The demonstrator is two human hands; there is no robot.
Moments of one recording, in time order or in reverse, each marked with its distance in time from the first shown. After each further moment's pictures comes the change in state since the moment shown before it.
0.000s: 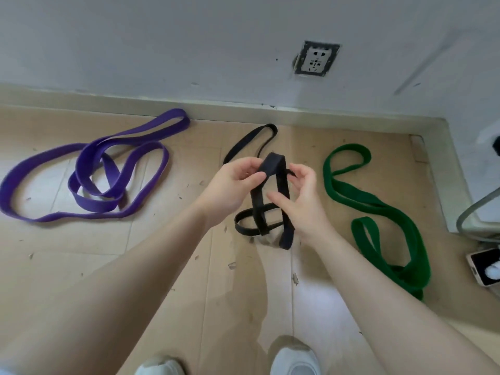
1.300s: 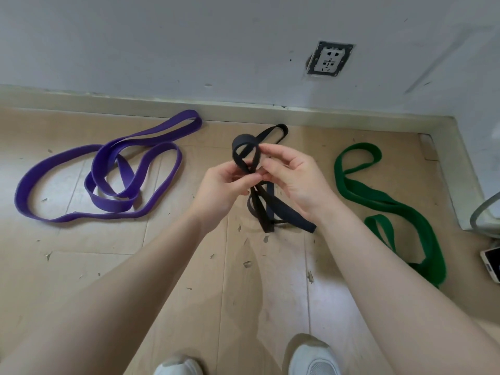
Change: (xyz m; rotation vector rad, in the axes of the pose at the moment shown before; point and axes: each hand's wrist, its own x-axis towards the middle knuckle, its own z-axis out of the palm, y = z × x) left_hand -0.023 -0.022 -0.035 -0.120 0.136 0.027; right_hand 0.014 -0.047 0.033 0.227 -0.199 -0.068
